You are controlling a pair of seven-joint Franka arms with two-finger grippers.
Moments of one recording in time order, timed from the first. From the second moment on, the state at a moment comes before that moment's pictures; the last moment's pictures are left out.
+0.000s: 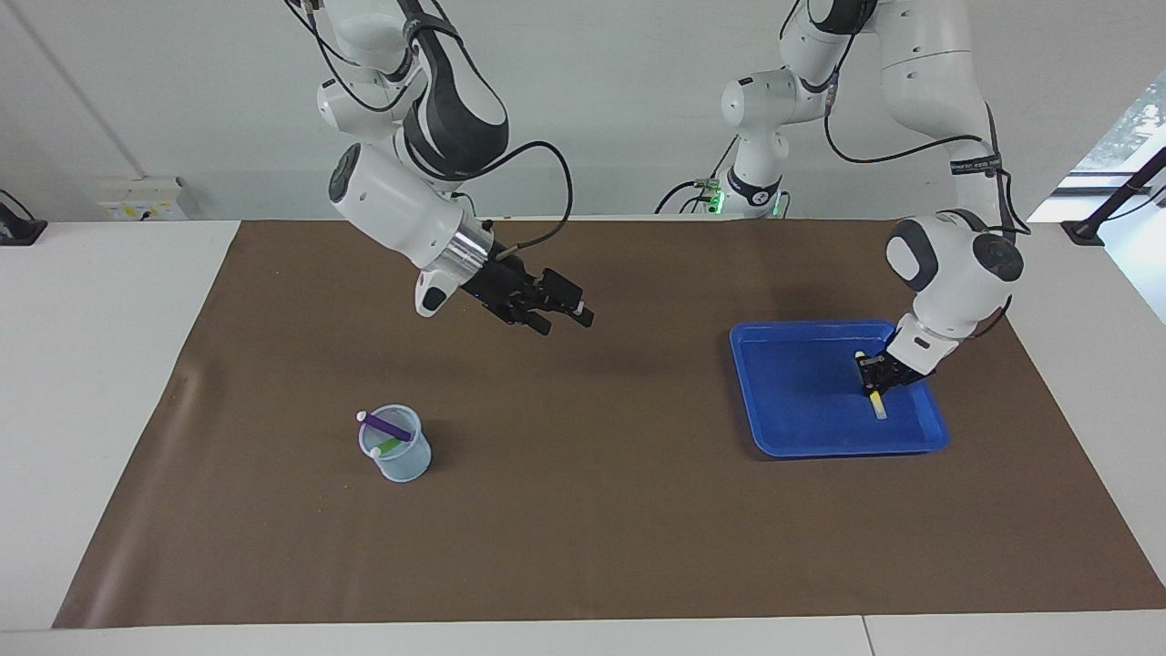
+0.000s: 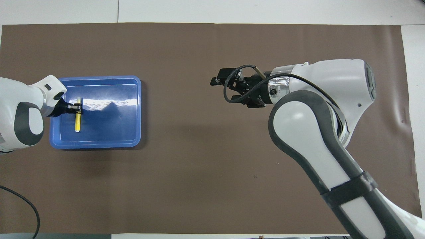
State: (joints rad) left arm 0.12 0.26 -0.05 -2.08 -0.06 2.38 0.19; right arm 0.47 0.16 -0.07 -1.84 0.93 2.29 0.33
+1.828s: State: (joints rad) left arm -0.43 0.21 -0.08 -1.83 -0.50 2.37 -1.24; right arm 0.63 0.13 -0.08 -2.03 1.35 2.62 0.08
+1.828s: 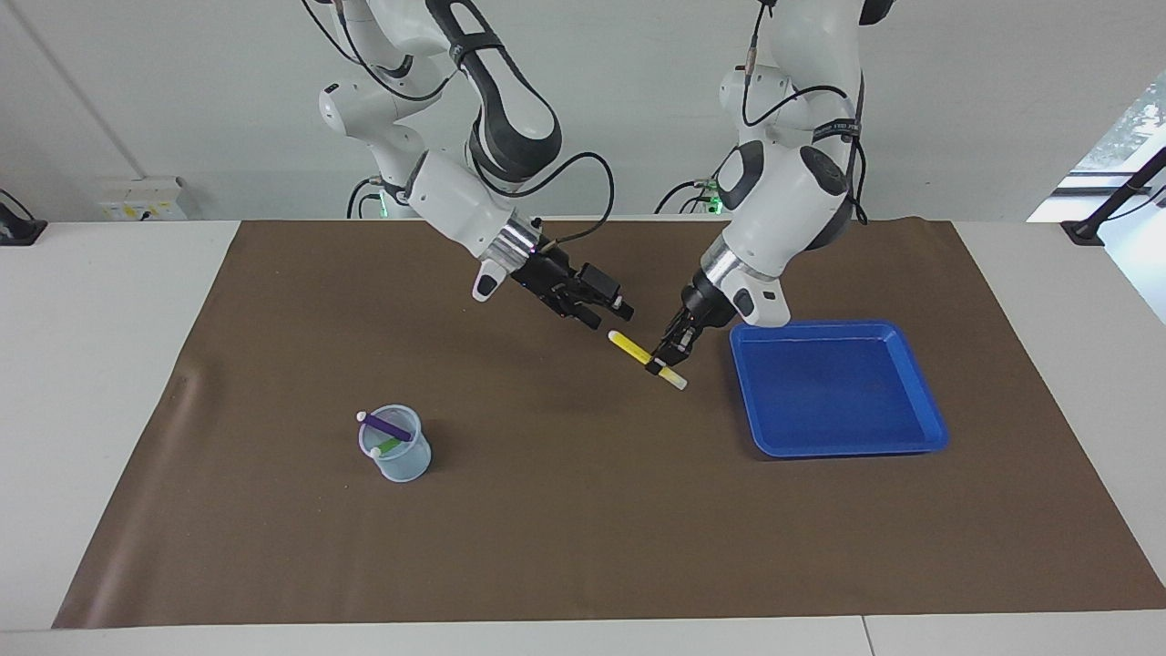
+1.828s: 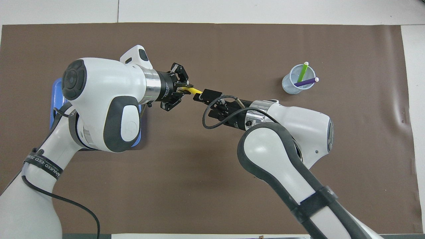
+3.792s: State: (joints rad) left arm -0.46 0.21 -0.07 -1.83 -0.50 2.32 -1.24; right arm 0.60 0.13 -0.08 -2.04 1.35 2.62 0.07
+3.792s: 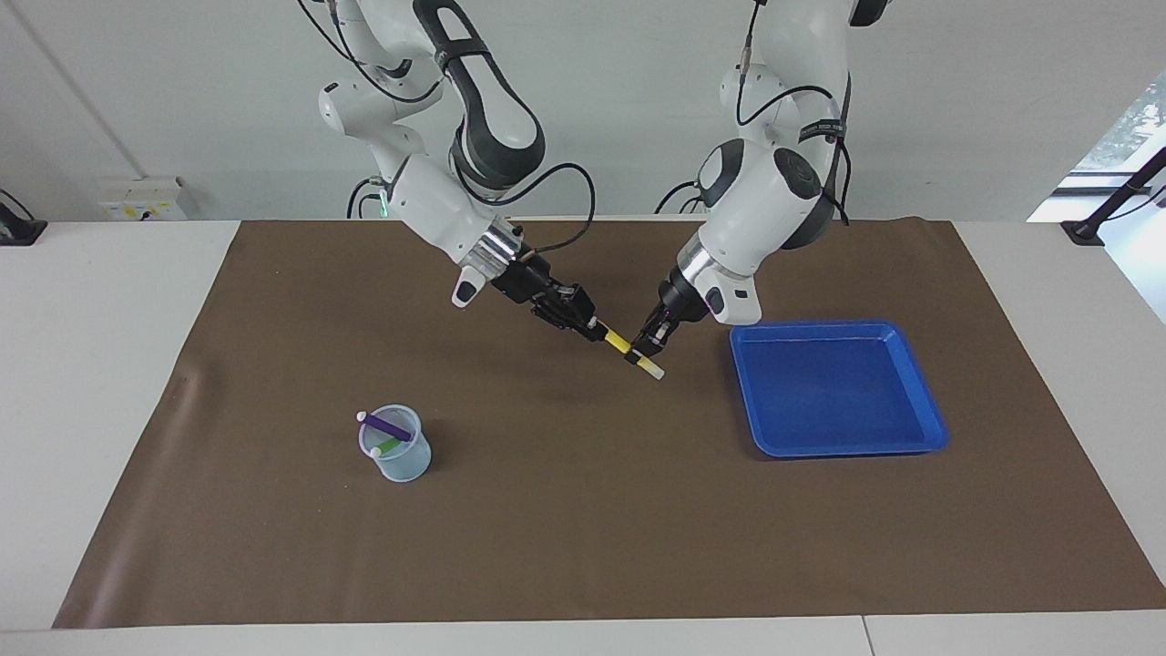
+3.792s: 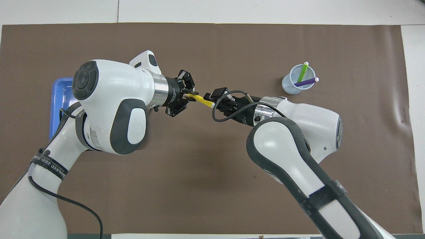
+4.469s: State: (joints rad) left arm -0.46 0.21 -0.07 -1.83 -0.51 2.32 -1.24; right arm 0.61 0.12 -0.08 -2.04 1.35 2.62 0.07
